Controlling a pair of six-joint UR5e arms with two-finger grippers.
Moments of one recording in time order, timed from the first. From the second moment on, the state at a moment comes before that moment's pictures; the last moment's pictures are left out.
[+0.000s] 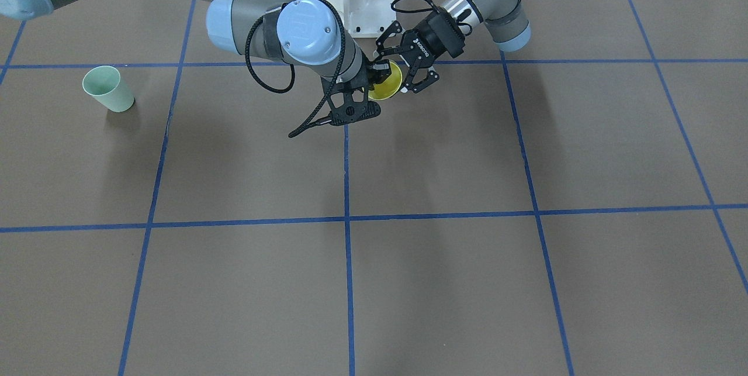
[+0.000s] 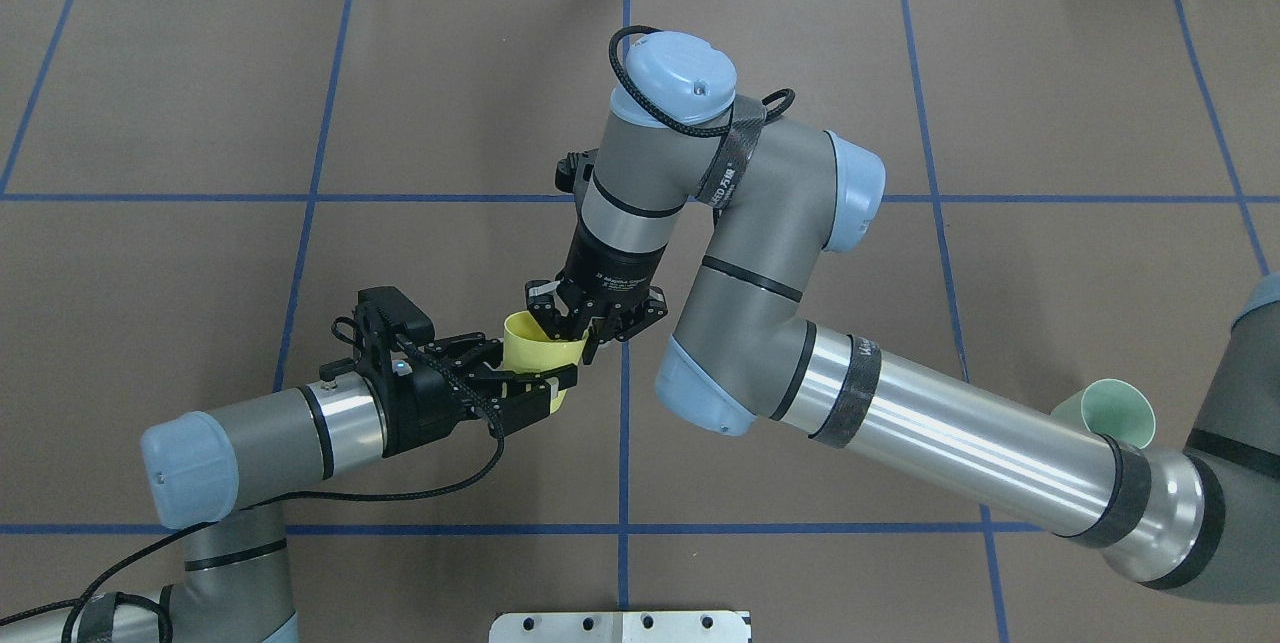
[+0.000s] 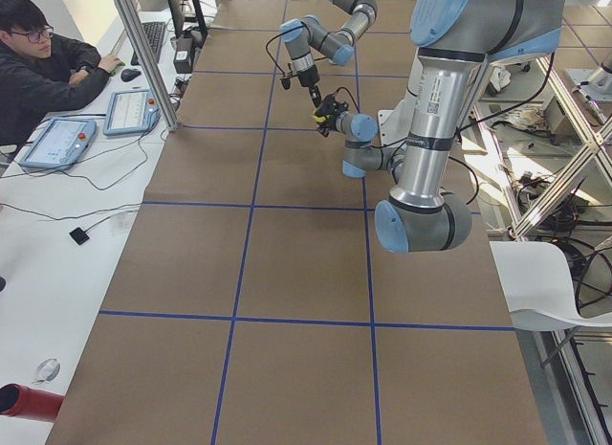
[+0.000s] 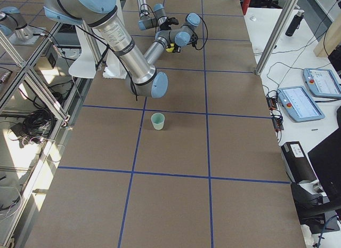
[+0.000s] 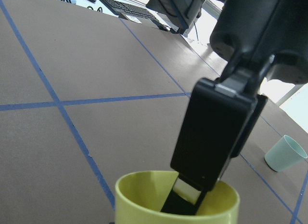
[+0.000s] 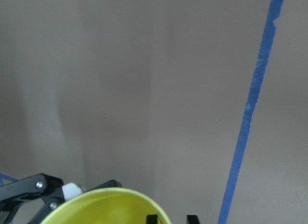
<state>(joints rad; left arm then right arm) -0.29 -1.87 -1.66 -2.96 -1.43 -0.94 0.56 -0.71 1.48 -1.49 2.40 1.12</state>
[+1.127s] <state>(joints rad) -0.29 -1.87 -1.67 -2.96 -1.43 -0.94 0.56 -0.76 1.54 -1.49 2.37 1.12</state>
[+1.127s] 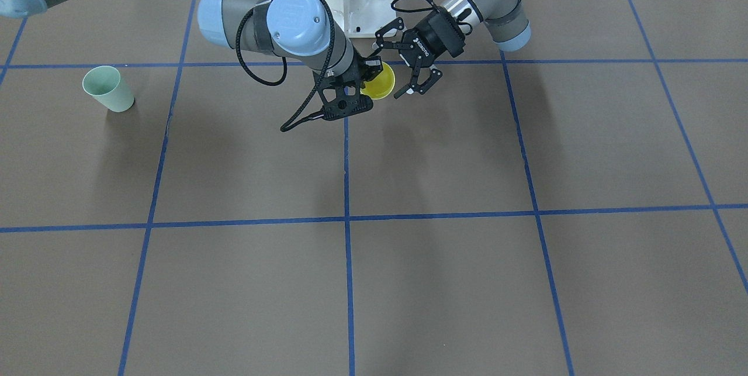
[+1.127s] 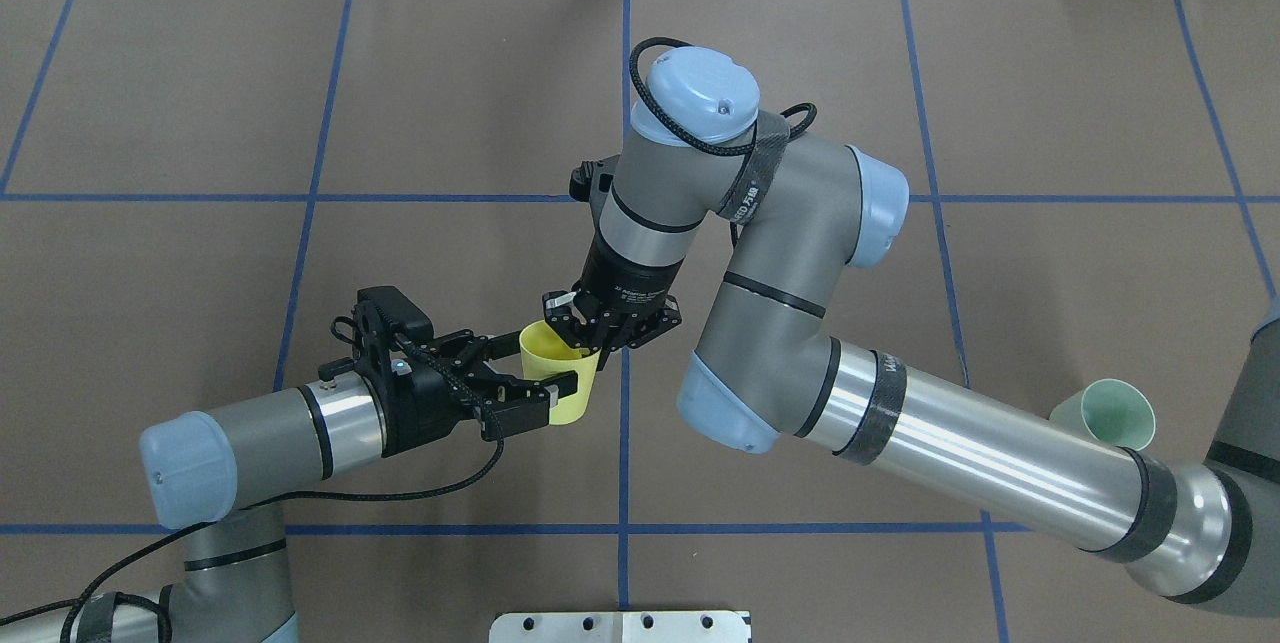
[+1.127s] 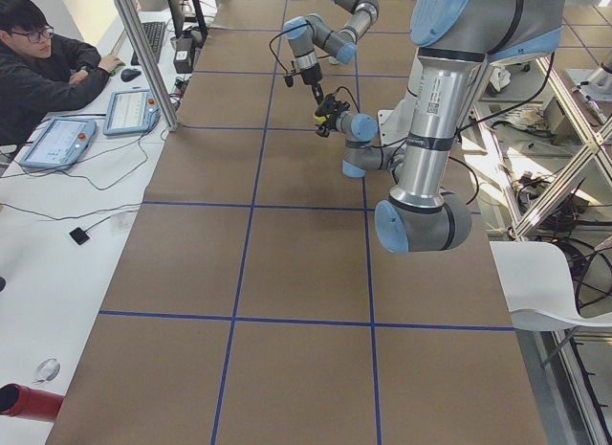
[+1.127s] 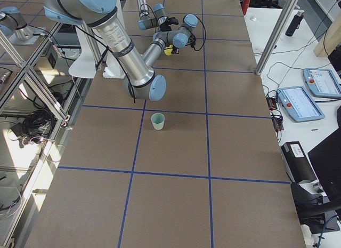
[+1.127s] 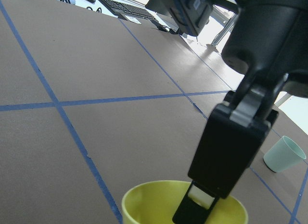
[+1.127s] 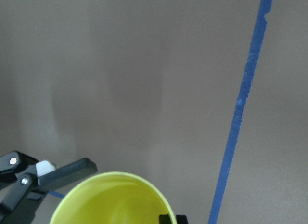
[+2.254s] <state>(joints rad) -0.59 -1.74 -1.70 -2.77 -1.64 -0.94 0.86 -1.02 1.86 -1.49 2.04 0.88</state>
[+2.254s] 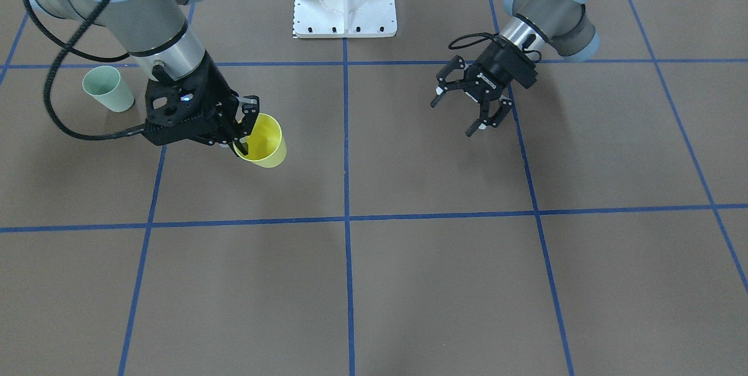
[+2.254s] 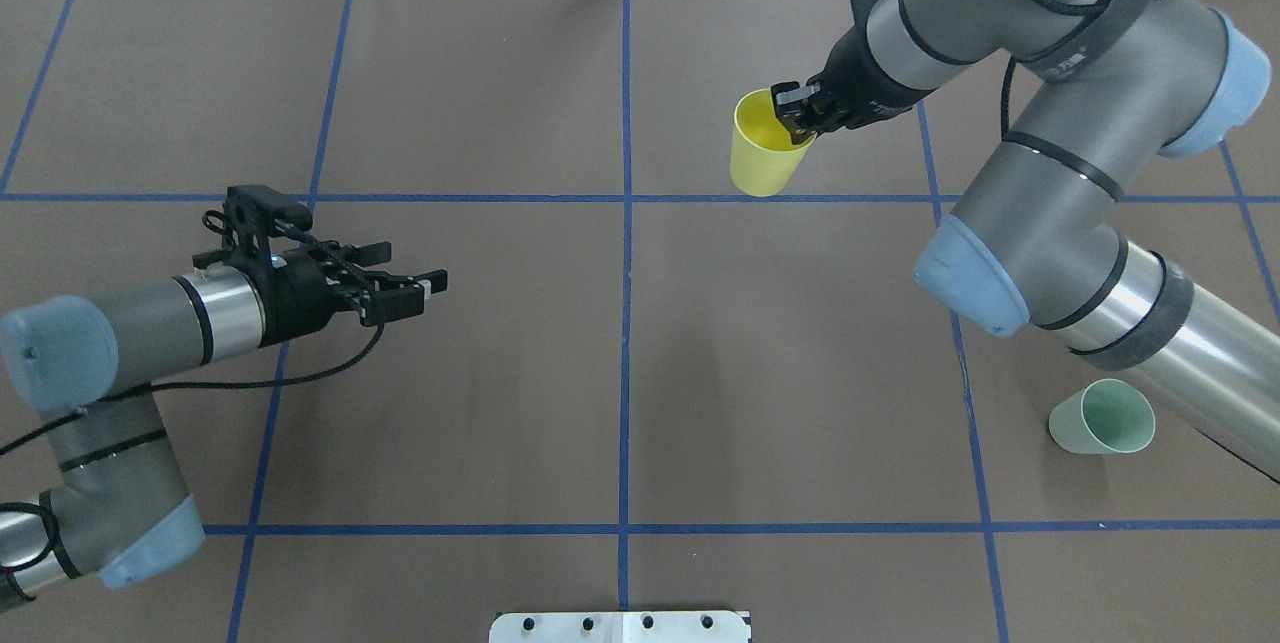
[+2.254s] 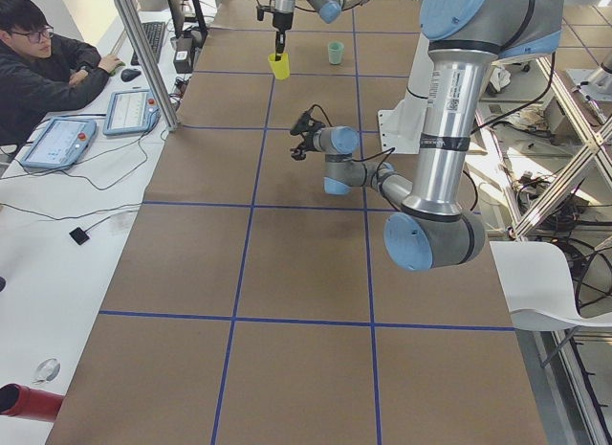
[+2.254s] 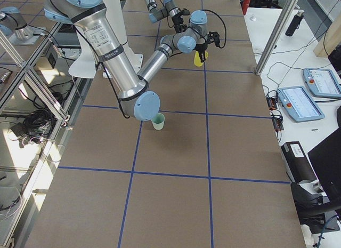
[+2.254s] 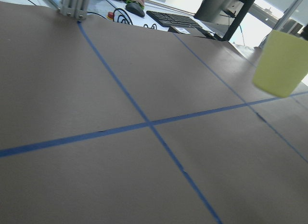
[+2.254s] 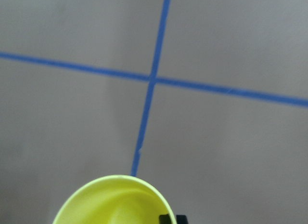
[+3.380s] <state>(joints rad) -1.24 -1.73 -1.67 -2.01 -2.14 -0.41 1.01 -1.60 2.18 -1.48 2.06 0.66</state>
